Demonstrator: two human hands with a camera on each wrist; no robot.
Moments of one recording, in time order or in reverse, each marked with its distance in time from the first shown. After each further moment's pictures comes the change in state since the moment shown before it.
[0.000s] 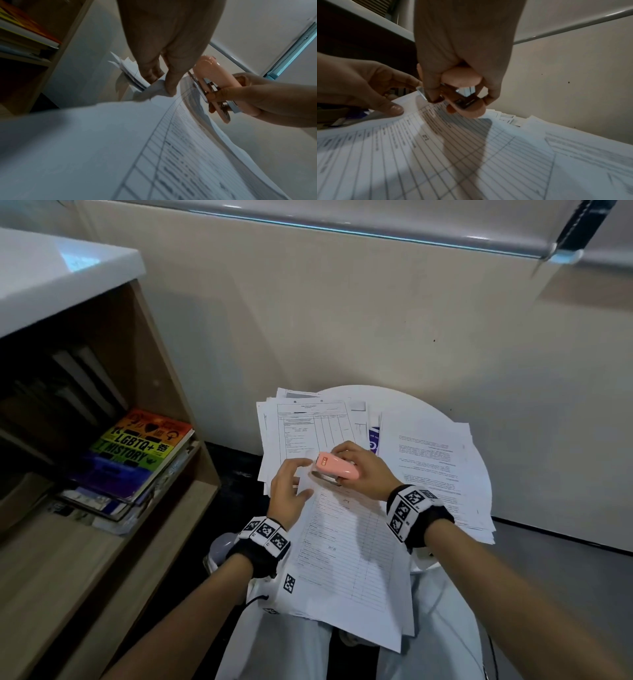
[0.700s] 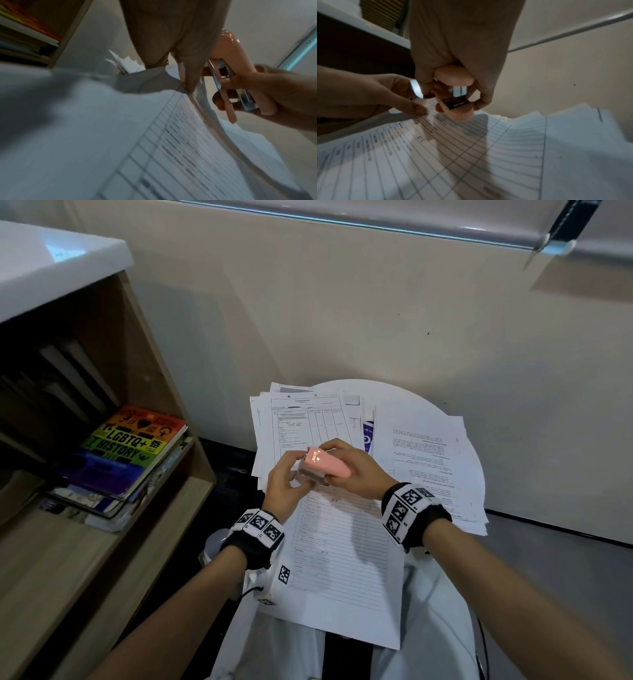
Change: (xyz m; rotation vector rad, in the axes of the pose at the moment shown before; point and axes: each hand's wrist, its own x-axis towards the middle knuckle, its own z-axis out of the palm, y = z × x) left_hand 0.001 0.008 0.002 -0.163 -0.053 0.042; right_hand -0.010 -0.014 0.001 0.200 -0.062 -0.061
